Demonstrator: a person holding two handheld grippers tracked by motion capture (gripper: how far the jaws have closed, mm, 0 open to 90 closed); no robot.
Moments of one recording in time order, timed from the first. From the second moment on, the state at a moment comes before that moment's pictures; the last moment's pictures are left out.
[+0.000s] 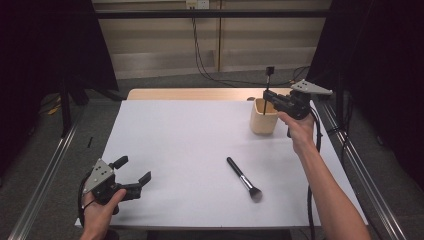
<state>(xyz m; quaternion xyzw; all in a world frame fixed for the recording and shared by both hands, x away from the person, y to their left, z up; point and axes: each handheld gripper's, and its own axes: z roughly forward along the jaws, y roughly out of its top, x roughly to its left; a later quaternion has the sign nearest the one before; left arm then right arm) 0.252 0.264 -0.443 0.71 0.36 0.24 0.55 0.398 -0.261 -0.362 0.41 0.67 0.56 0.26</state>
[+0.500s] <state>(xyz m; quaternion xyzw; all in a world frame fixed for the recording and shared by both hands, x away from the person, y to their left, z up) 0.252 0.261 -0.442 0.72 0.35 0.24 0.55 0.424 -0.267 -0.364 0.42 0.67 0.54 0.28</state>
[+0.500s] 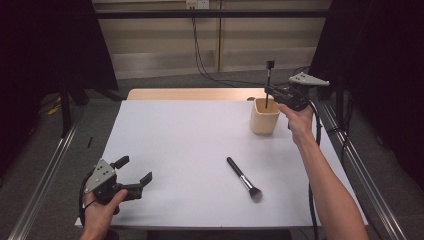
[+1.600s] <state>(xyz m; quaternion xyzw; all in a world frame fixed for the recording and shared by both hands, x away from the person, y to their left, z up) 0.255 0.264 -0.443 0.72 0.36 0.25 0.54 0.424 -0.276 -0.410 0.44 0.68 0.52 0.26</state>
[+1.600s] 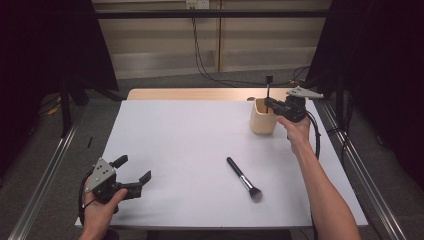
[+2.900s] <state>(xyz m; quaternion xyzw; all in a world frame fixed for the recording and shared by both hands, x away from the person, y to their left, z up) 0.255 0.268 -0.442 0.70 0.37 0.25 0.55 0.413 -0.279 -0.417 0.47 0.67 0.52 0.26</state>
